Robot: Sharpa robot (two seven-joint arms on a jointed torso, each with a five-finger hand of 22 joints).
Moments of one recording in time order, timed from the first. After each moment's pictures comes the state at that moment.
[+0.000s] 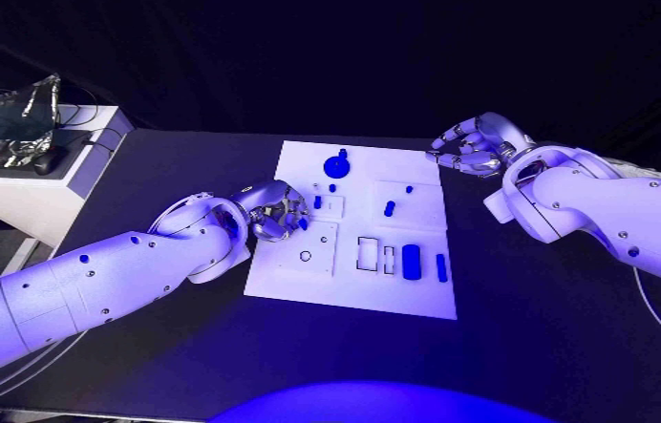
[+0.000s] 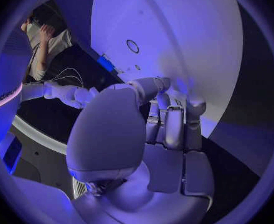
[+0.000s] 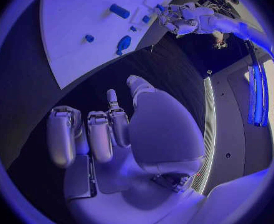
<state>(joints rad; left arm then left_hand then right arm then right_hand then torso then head) 0.86 -0.88 0.23 1.53 -1.42 -0.23 -0.06 1.49 -0.23 0.78 -0.04 0.23 0.94 0.11 0.41 0.23 0.84 0.03 1.26 0.53 1.38 -0.03 1.50 1.22 0.15 1.05 0.08 1.30 1.11 1.29 -0.86 -0.09 1.51 -0.94 -0.52 -0.15 1.34 -0.17 0.18 0.29 0.37 0.88 0.15 0.28 0.30 1.45 0.07 1.42 1.31 1.47 0.00 1.54 1.31 0.02 1.47 0.10 1.42 1.31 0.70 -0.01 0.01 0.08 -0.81</state>
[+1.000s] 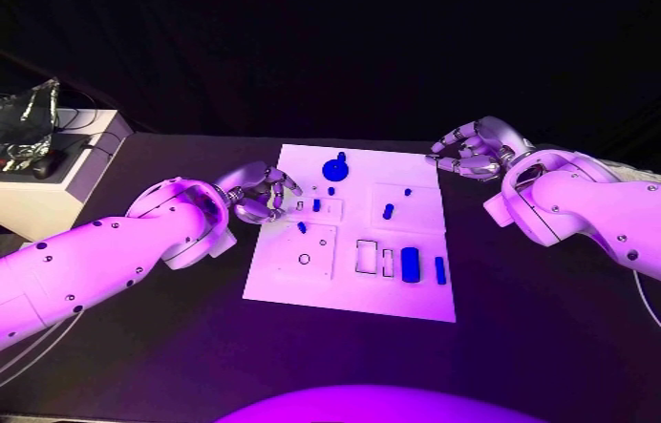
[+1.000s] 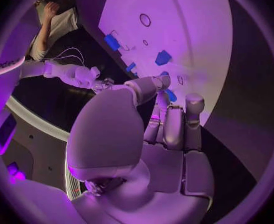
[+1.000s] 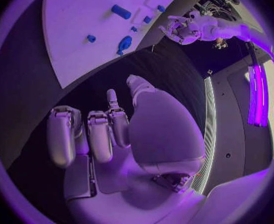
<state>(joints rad) 0.86 -0.95 0.34 1.58 -1.25 -0.17 -0.07 1.45 -0.24 0.78 -0.13 0.24 0.78 0.11 0.27 0.19 0.77 0.04 1.20 0.53 1.35 -0.02 1.50 1.18 0.15 0.99 0.08 1.30 1.09 1.28 -0.86 -0.09 1.51 -0.94 -0.52 -0.15 1.34 -0.17 0.18 0.29 0.37 0.87 0.15 0.28 0.30 1.45 0.07 1.42 1.31 1.47 0.00 1.54 1.31 0.02 1.47 0.10 1.42 1.31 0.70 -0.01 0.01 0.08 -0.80</state>
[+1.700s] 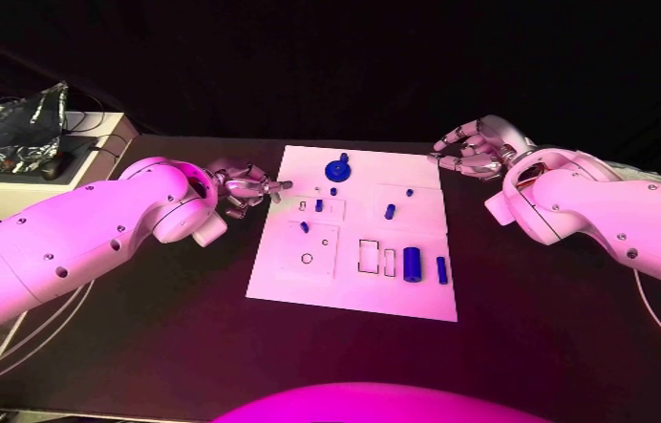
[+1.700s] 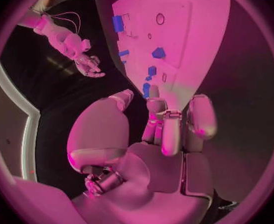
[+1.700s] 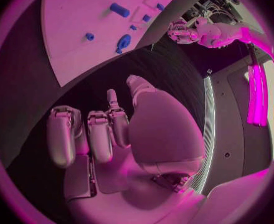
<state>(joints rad) 0.90 -0.96 0.39 1.55 -0.92 -0.04 -0.41 1.03 -0.15 0.36 0.30 0.14 0.88 0.07 0.76 0.38 1.20 0.00 1.26 0.69 1.46 -0.05 1.53 1.31 0.10 1.34 0.05 1.34 1.22 1.28 -0.85 -0.09 1.49 -0.94 -0.52 -0.15 1.34 -0.17 0.18 0.29 0.37 0.87 0.15 0.28 0.30 1.45 0.07 1.42 1.31 1.47 0.00 1.54 1.31 0.02 1.47 0.10 1.42 1.31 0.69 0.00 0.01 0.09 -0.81</state>
